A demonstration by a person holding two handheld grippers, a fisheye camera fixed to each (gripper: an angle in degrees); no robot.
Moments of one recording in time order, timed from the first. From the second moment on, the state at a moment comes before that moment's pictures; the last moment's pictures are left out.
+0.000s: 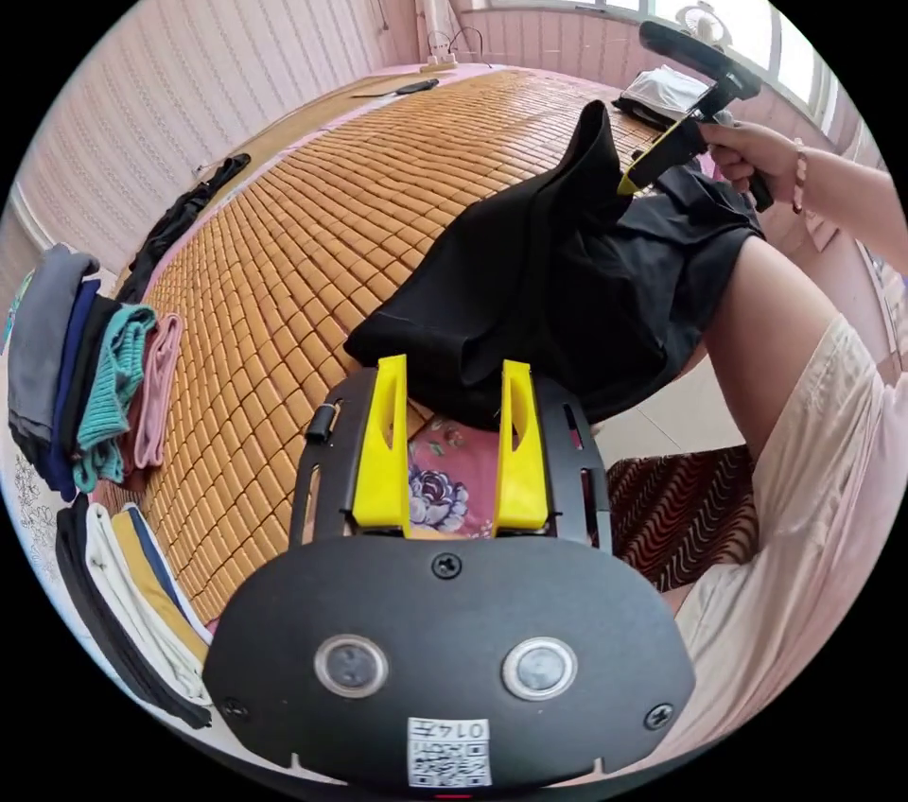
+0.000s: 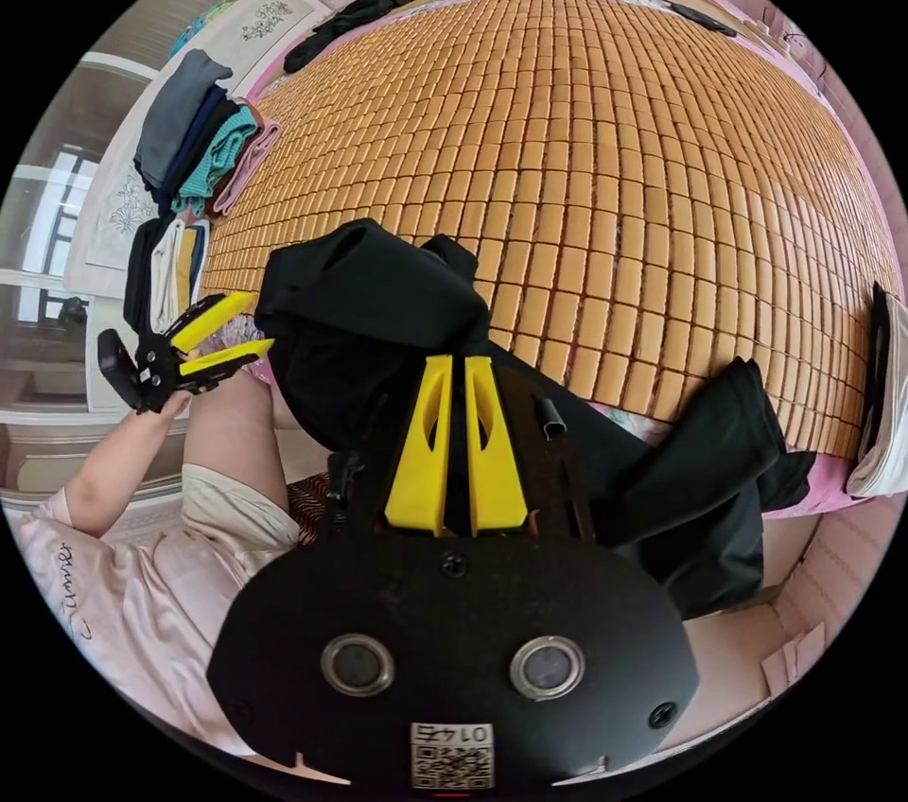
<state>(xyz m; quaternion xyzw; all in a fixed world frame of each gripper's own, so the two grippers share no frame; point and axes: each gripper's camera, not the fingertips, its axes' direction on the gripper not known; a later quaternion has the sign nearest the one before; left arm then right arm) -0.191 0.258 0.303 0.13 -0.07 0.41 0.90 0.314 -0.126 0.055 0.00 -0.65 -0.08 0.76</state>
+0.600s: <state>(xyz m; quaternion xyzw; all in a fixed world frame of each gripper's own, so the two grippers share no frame) -0.223 0.242 0.106 0.23 0.27 0.34 0.87 0.537 -0.082 0.068 0.23 -0.67 0.16 0.69</state>
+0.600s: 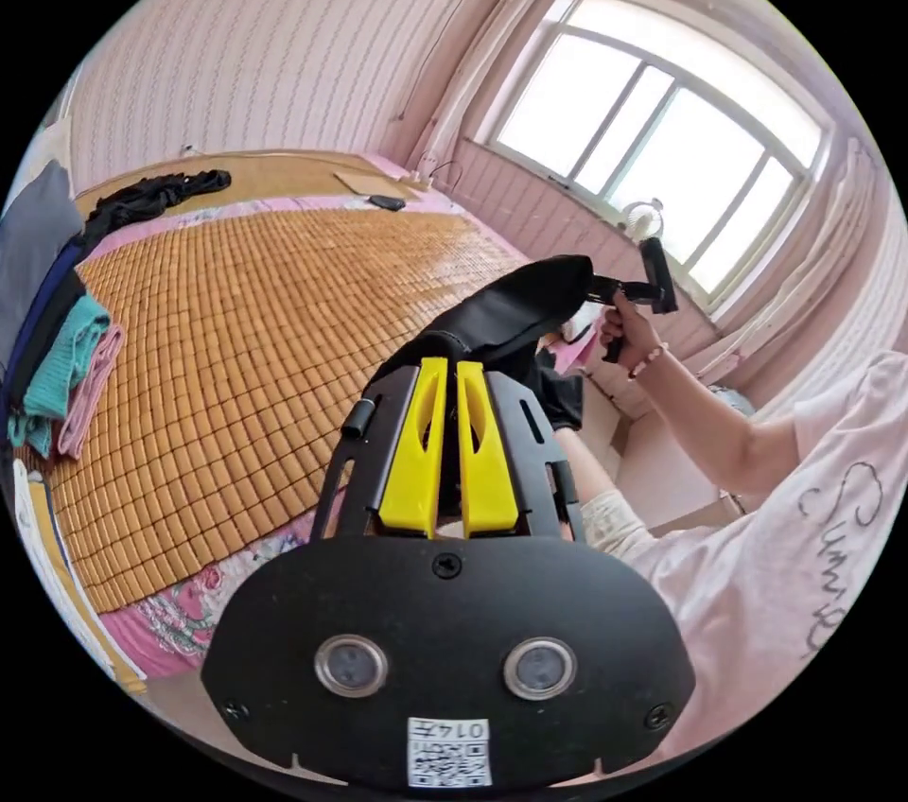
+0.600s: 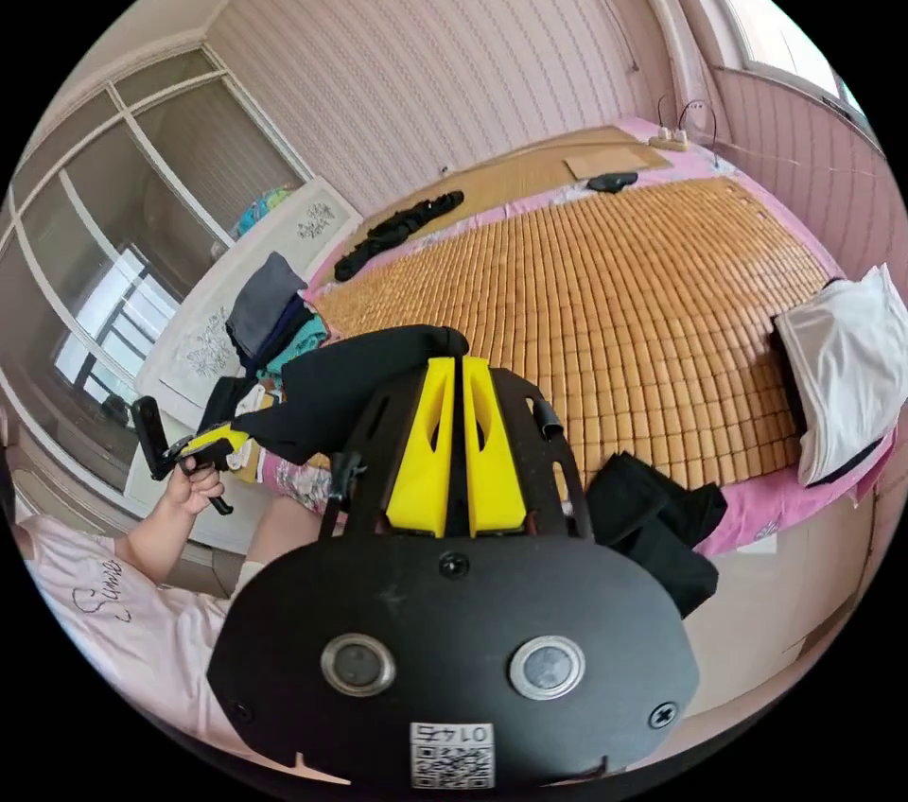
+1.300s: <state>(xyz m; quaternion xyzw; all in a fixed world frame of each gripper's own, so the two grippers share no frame) -0.573 0.206 0.218 0.22 0.23 -0.08 0.94 0.244 -0.326 -0.204 0.15 -0.63 -0.28 0.71</state>
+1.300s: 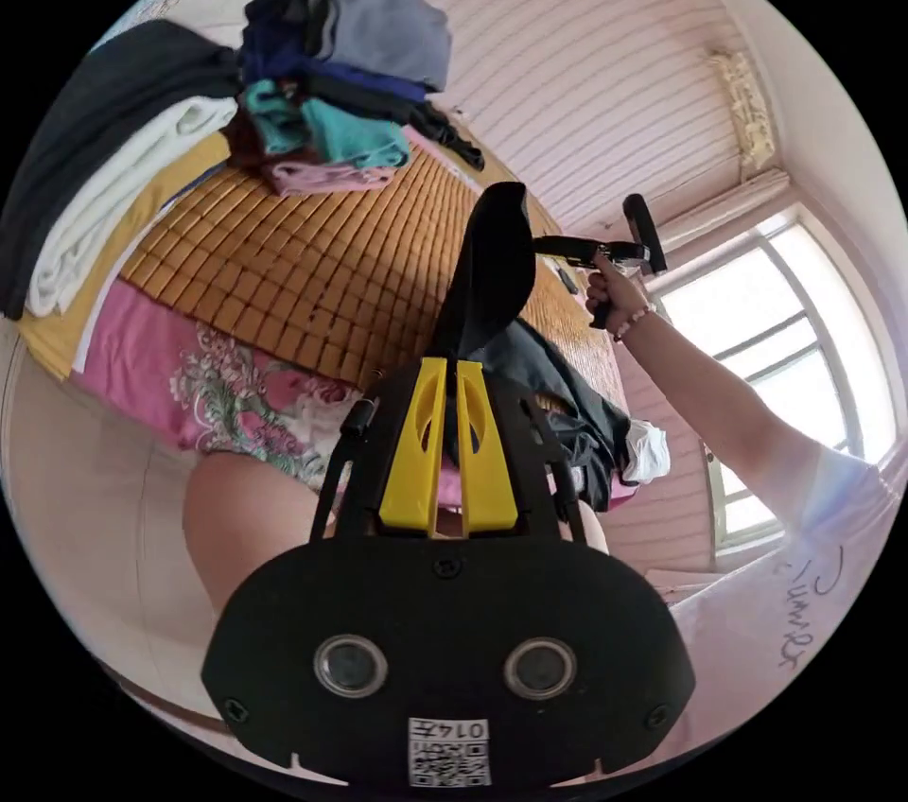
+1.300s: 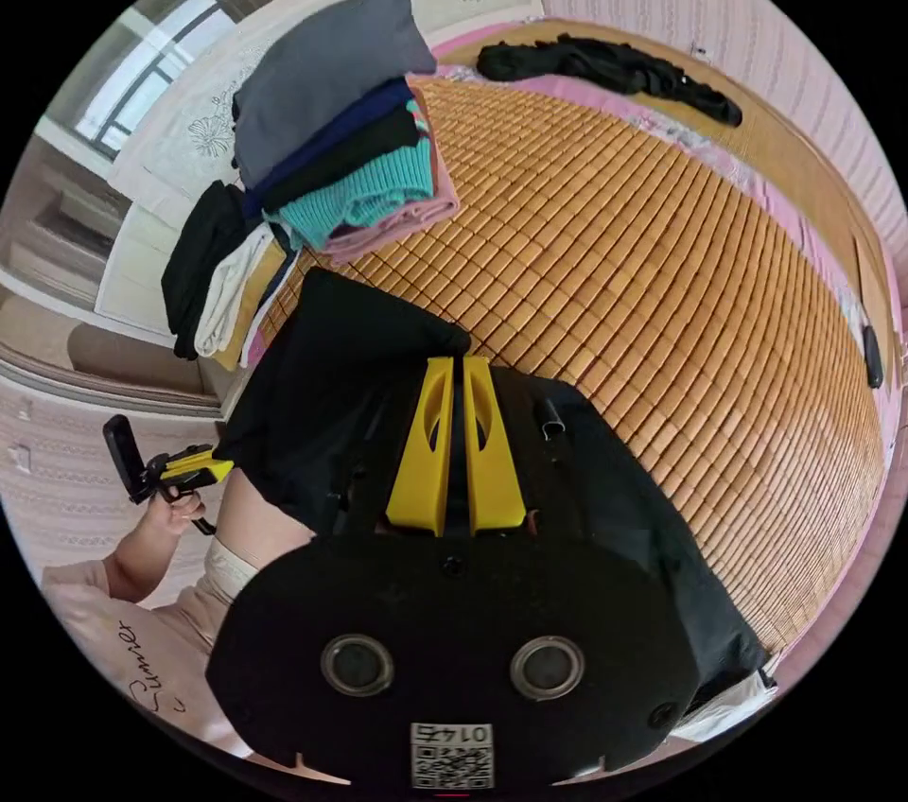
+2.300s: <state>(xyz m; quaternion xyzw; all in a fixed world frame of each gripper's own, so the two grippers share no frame) -0.535 0.224 0.258 0.24 0.06 0.04 0.97 0.417 -0.052 0.107 0.00 -0.58 -0.02 0.82</state>
